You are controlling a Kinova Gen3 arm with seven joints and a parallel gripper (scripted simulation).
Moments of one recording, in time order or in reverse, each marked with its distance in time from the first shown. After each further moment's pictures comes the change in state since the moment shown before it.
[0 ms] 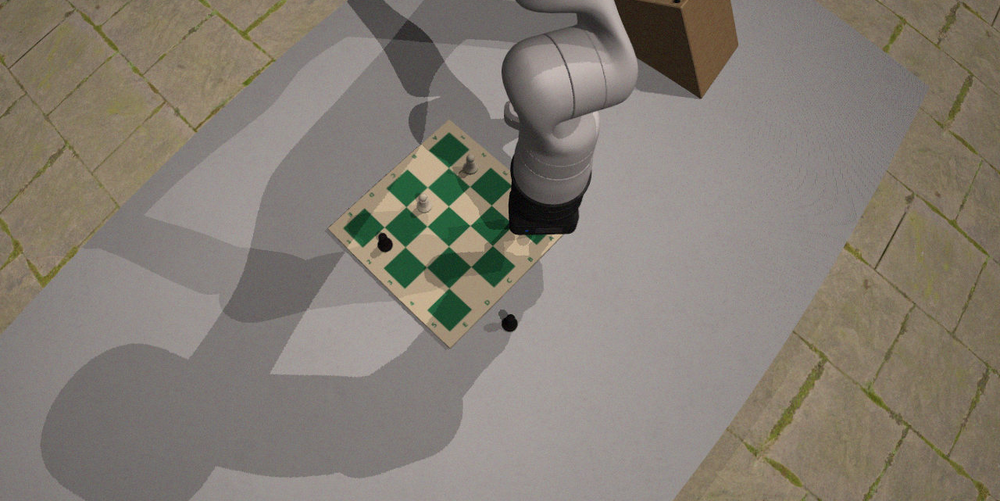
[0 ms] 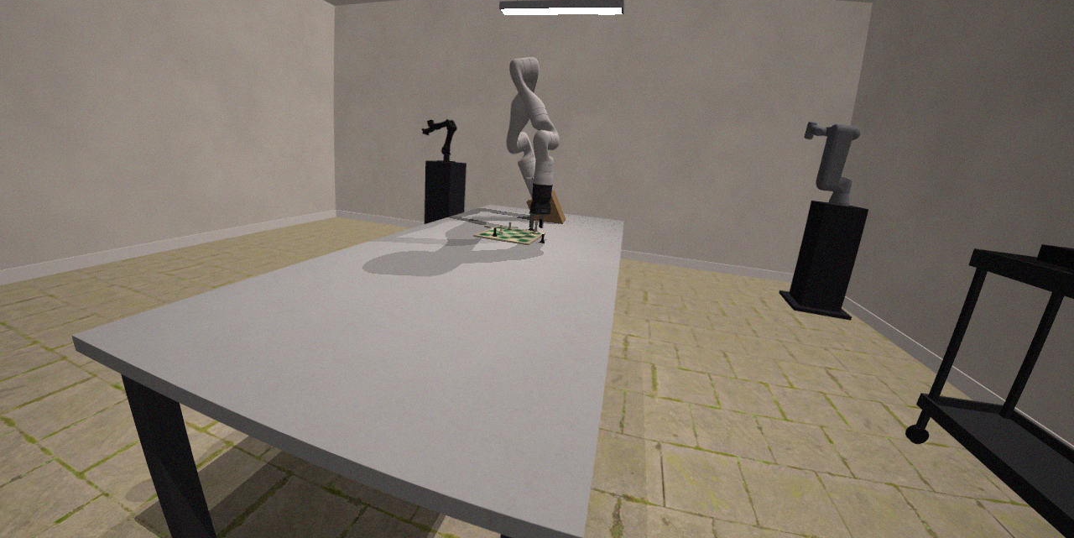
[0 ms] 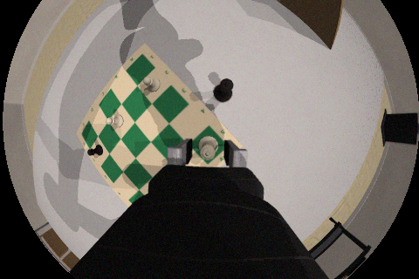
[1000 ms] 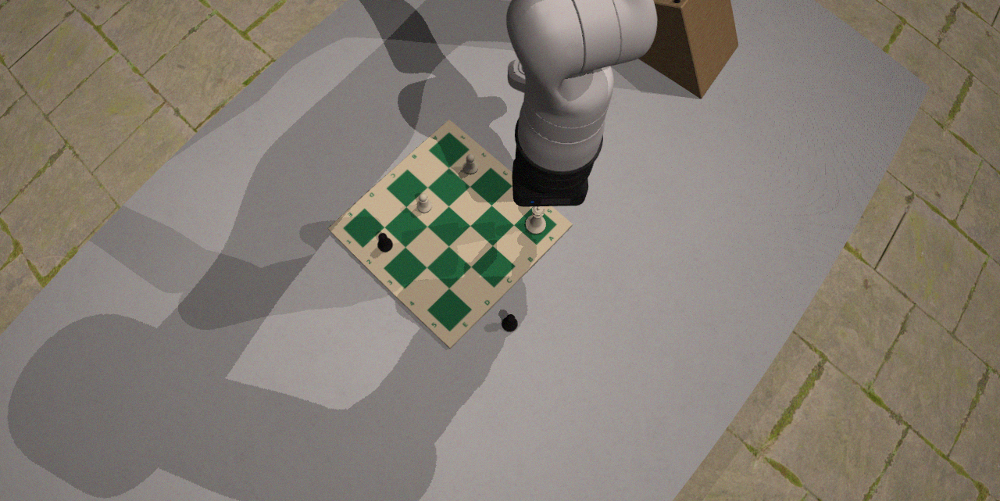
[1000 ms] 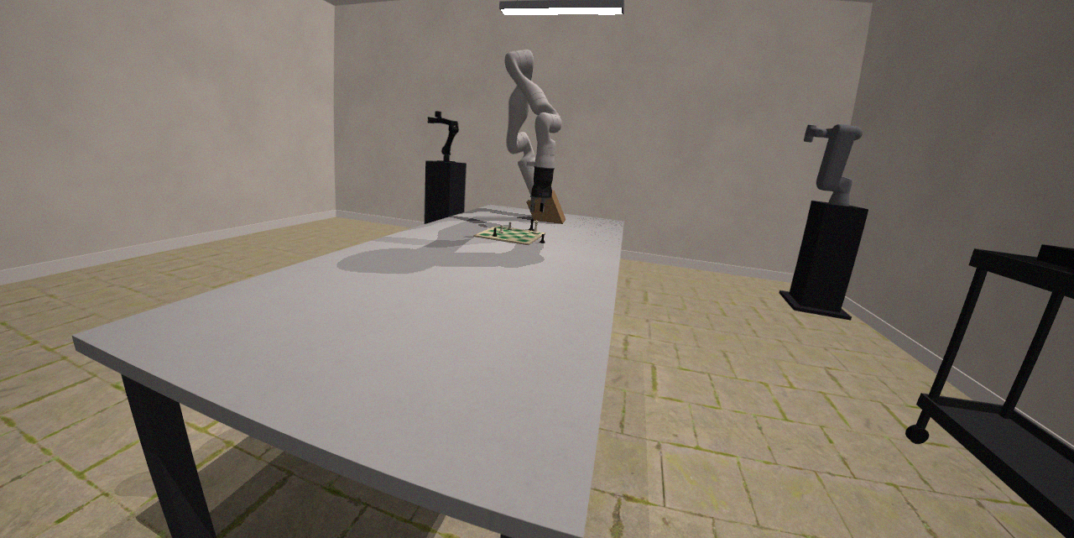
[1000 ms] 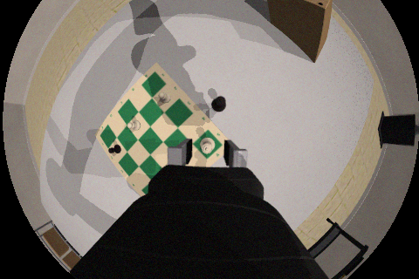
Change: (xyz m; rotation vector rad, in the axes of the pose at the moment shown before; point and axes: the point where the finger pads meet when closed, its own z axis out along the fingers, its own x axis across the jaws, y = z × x) arm 0.002 -0.007 -0.065 0.024 0.001 -0.004
